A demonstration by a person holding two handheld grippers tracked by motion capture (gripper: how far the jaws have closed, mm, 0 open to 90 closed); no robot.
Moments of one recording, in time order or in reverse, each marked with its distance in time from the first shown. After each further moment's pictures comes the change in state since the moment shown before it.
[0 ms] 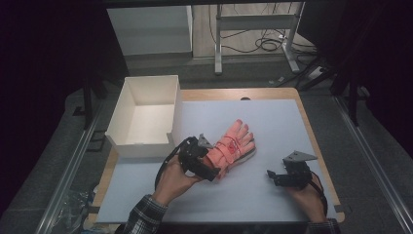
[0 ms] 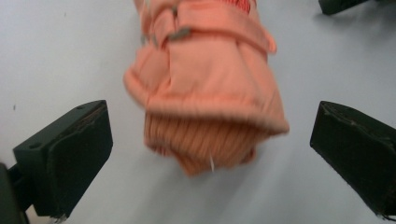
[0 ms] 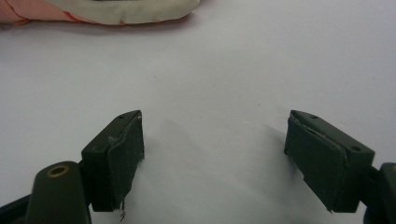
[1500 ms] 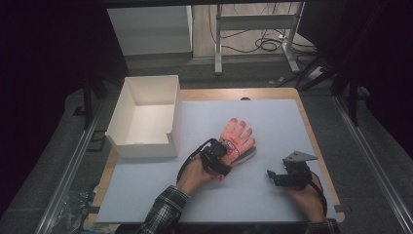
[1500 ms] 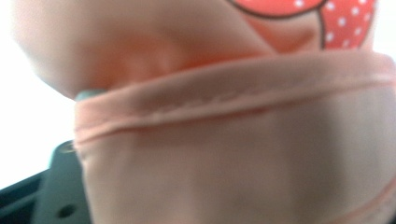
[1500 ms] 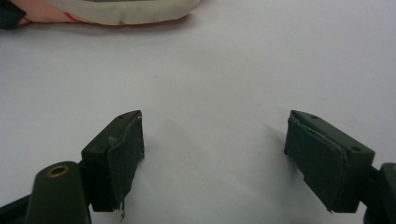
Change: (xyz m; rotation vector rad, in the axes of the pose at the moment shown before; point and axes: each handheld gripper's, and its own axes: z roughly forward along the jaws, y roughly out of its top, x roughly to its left) left arm 0.001 0.011 0.087 0.170 -0.020 0.026; right arm 0.000 -0.001 0.000 -0.002 0.002 0.000
